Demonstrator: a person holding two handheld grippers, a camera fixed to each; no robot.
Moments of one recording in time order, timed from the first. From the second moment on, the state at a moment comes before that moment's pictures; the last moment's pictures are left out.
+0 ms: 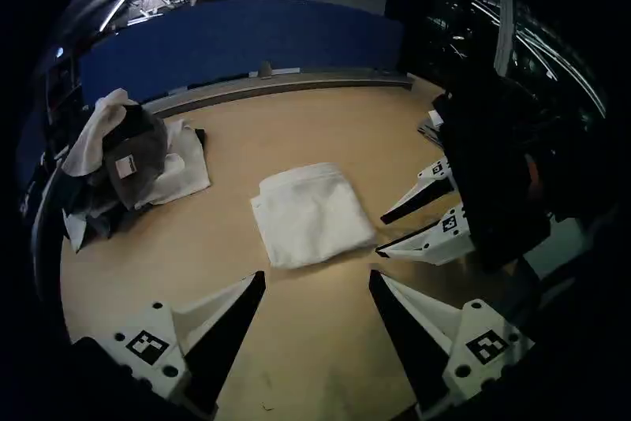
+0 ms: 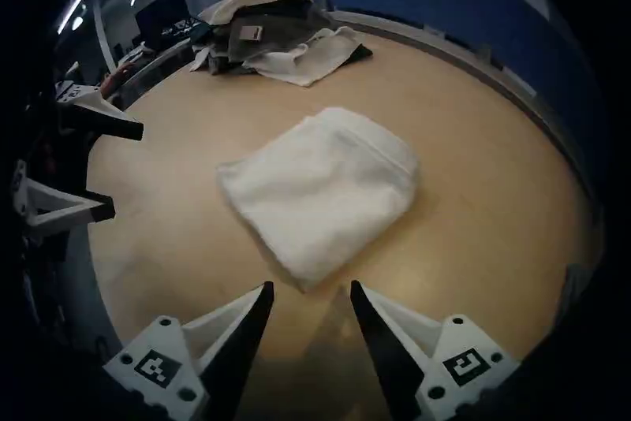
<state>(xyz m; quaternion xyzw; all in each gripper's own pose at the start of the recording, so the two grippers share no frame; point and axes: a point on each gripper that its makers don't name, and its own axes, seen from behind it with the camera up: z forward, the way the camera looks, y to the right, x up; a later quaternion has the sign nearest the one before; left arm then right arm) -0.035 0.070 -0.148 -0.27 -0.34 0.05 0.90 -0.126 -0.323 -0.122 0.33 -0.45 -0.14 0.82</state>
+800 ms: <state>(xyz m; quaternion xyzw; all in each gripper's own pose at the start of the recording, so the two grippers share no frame) -0.038 0.052 -0.152 -0.26 -0.34 0.04 0.90 -0.135 -0.325 -0.117 0.31 -0.46 -0.12 0.83</state>
